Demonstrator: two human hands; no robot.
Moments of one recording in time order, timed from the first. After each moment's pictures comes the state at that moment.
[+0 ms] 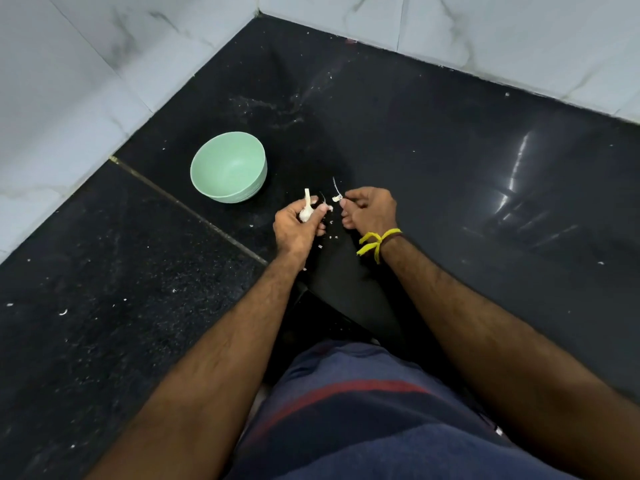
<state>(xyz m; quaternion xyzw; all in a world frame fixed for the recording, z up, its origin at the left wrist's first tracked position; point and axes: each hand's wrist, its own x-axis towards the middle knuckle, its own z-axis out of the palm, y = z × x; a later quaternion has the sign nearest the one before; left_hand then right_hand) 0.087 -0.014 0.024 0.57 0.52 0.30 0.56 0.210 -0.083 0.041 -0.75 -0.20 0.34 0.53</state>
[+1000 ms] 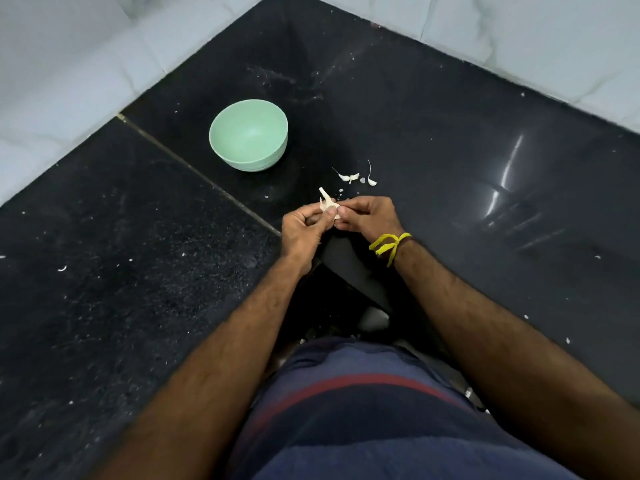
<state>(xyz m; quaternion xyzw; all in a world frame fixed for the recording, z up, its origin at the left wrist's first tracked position) 0.041 -0.050 0.019 0.48 0.44 0.32 0.69 0.168 -0.111 0.039 -0.63 -0.26 0.47 0.56</state>
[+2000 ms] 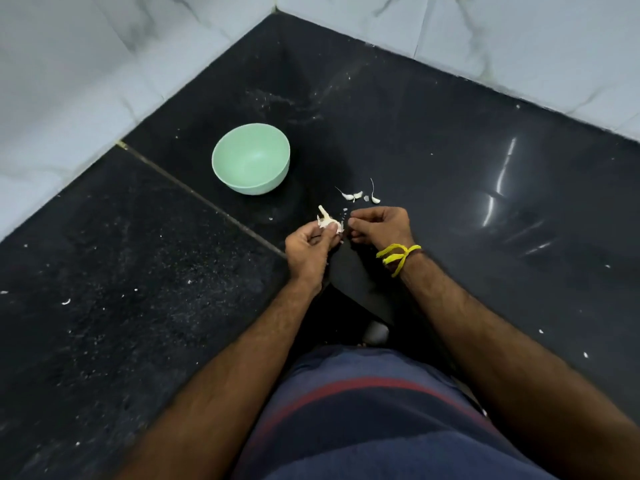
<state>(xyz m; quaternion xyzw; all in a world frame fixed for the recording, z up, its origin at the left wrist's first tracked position) 0.047 -0.045 0.011 0.45 0.45 0.36 0.68 0.173 -0.098 0.041 -0.70 -0.17 0.41 0.56</state>
